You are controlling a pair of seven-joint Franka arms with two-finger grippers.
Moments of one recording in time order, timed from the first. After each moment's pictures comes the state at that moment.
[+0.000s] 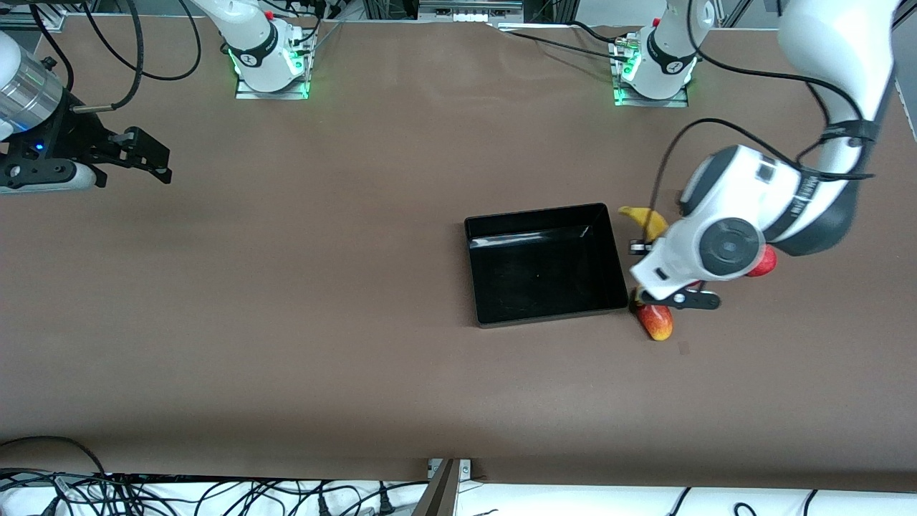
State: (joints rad) left arm 0.33 0.56 -0.68 -1.57 0.37 1.60 -0.28; right arm 0.01 0.04 0.13 -1.54 -0.01 1.59 0.06
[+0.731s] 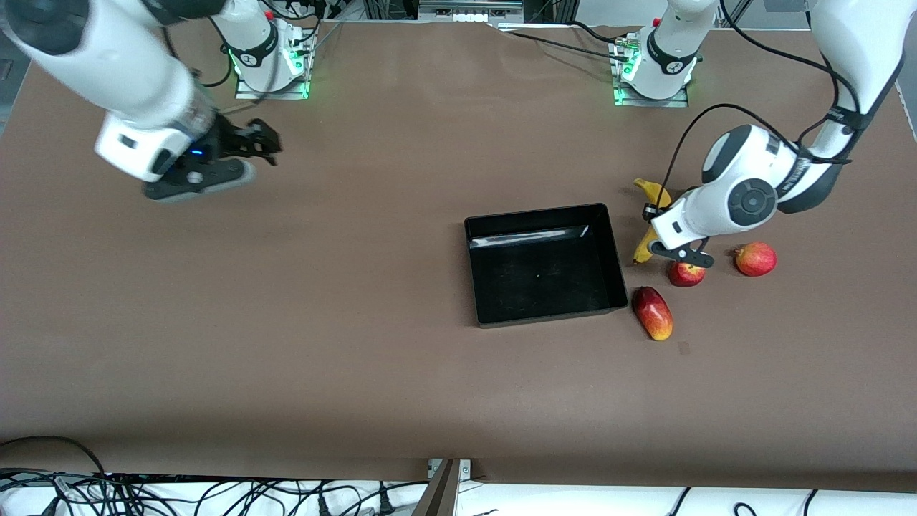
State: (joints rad) left arm 0.81 0.47 -0.97 -2.20 0.41 2.10 -0.18; right arm 0.19 0.13 0.20 -1.54 0.00 1.54 0.13
